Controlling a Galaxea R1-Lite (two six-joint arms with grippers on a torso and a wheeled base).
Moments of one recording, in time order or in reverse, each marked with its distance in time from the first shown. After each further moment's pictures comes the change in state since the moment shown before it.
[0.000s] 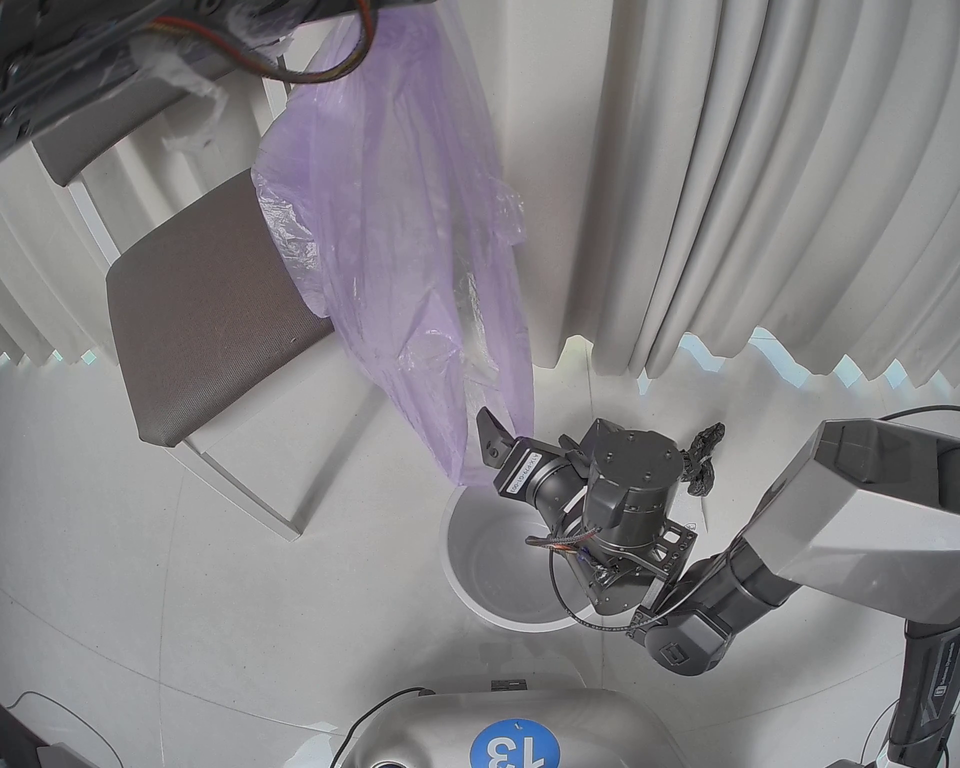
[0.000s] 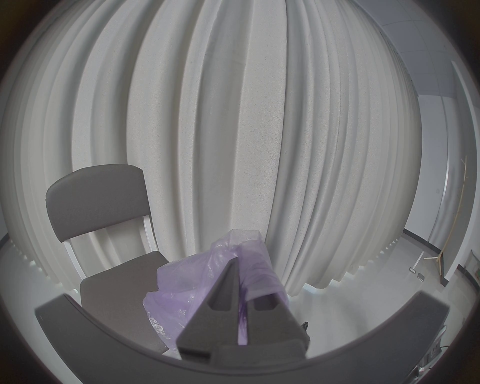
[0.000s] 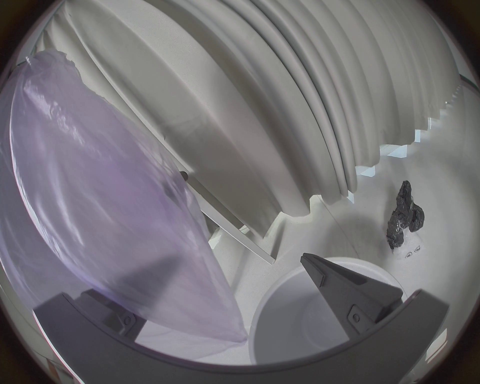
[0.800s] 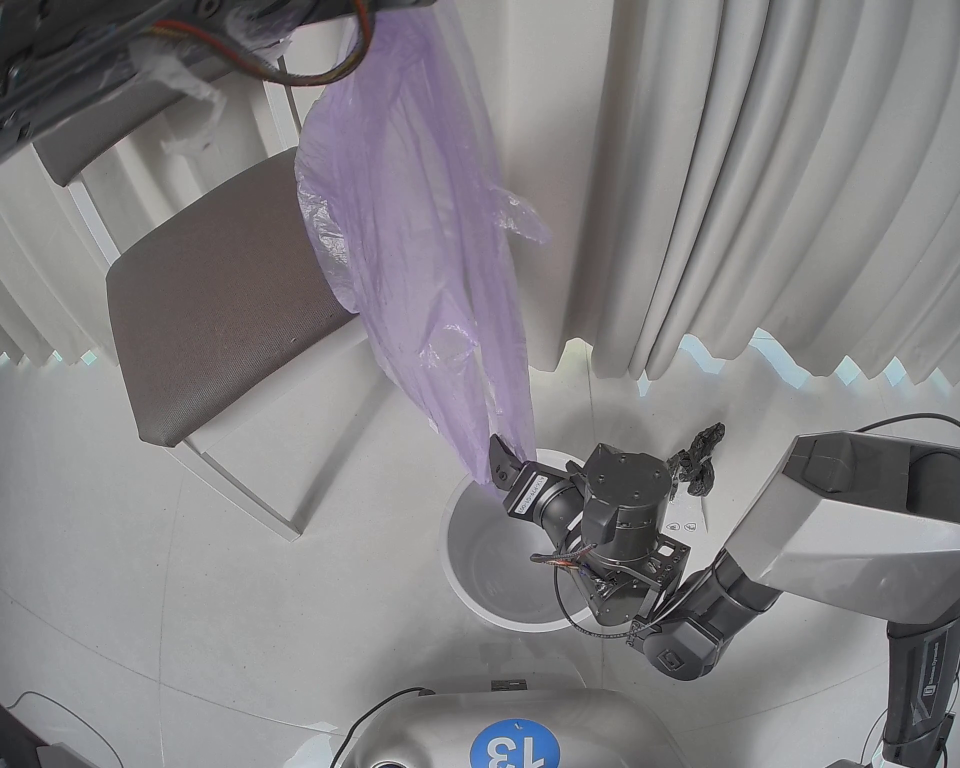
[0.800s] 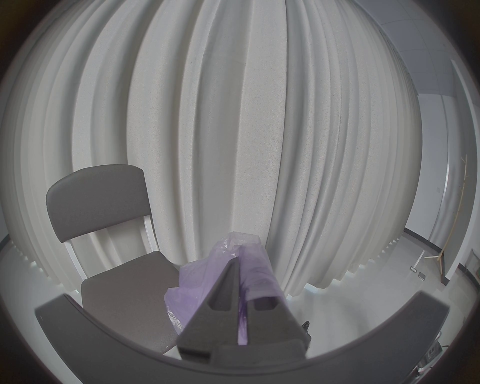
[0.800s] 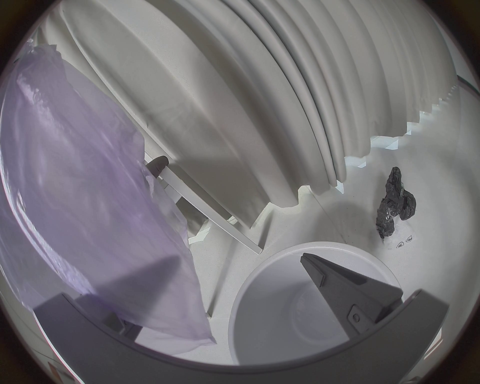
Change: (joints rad) left arm 0.005 -0.001 0.003 0.000 0.000 0.002; right arm -0.023 0.043 0.032 -0.005 0.000 0.034
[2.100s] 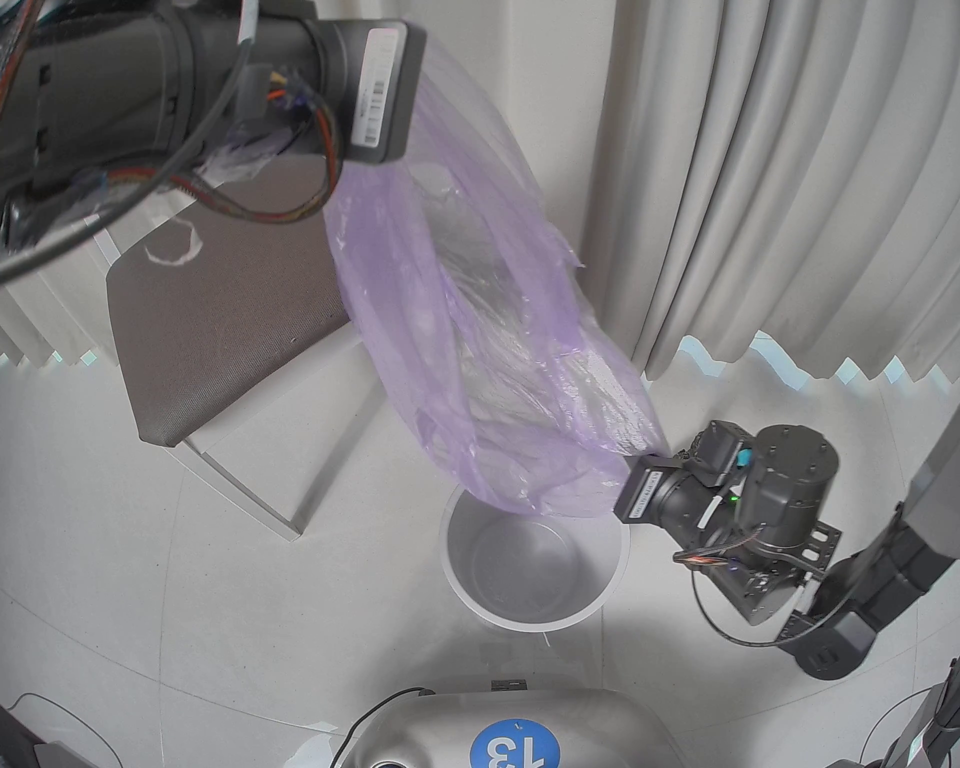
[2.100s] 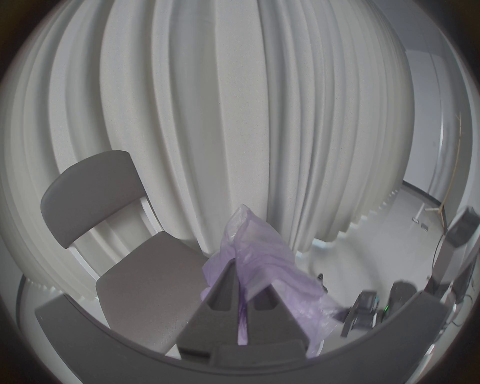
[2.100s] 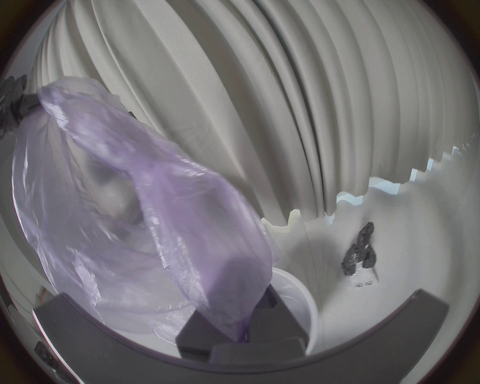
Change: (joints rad) left arm 0.060 -0.014 0.048 0.275 -0.057 0.004; right arm -0.090 -0.416 0.405 0.022 0.141 -0.216
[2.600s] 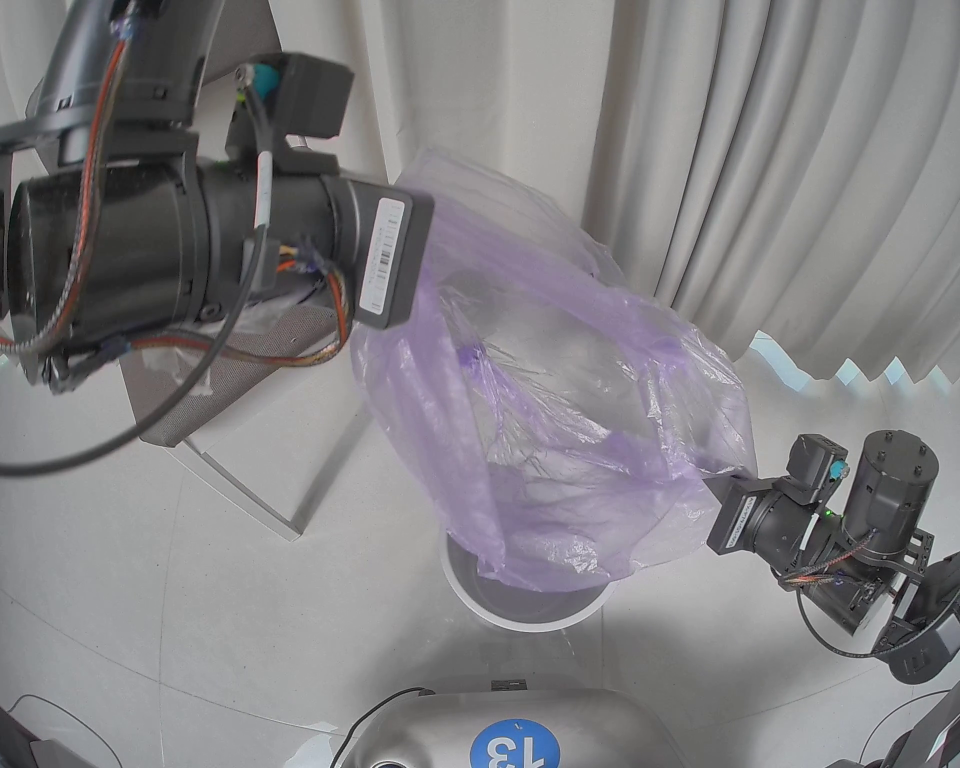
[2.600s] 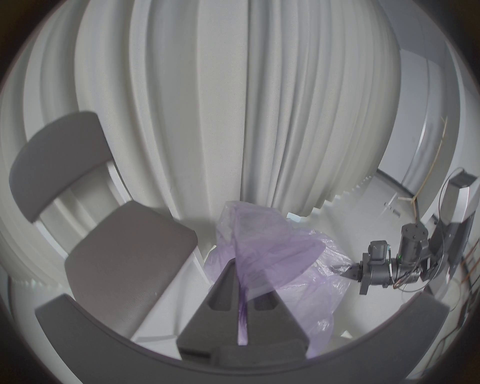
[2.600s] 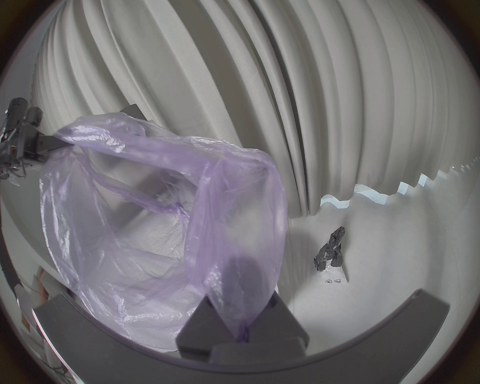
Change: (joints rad) left arm 0.097 -0.032 0.204 0.000 -0.239 -0.176; right arm -0.061 -0.251 0.183 0.138 0.085 -0.065
